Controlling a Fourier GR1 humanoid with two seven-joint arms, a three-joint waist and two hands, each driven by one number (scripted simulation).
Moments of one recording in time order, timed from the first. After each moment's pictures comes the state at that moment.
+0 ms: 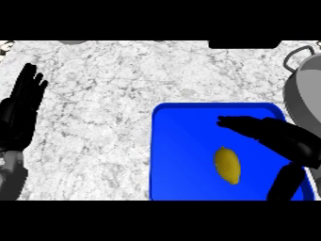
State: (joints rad) left arm -0.19 0.40 -0.05 -1.62 0.27 0.30 0.18; right arm -0.29 -0.68 0.39 -1.73 0.20 0.56 0.08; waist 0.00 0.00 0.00
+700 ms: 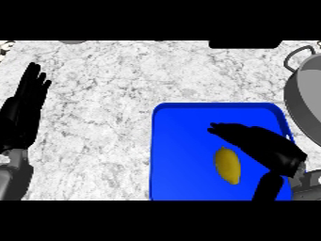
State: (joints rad) left arm -0.20 0.33 -0.01 -1.61 0.20 0.26 0.20; right arm -0.22 -0.53 0.39 -1.75 0.44 0.62 0.17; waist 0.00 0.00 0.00
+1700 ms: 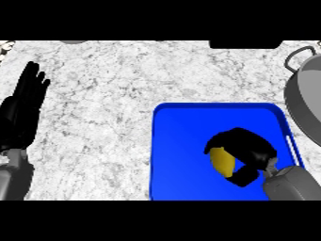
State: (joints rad) left arm -0.20 0.27 0.06 -1.64 0.14 0.20 0.23; right arm -0.23 -0.38 0.41 -1.51 0.76 0.53 -0.08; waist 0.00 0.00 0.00
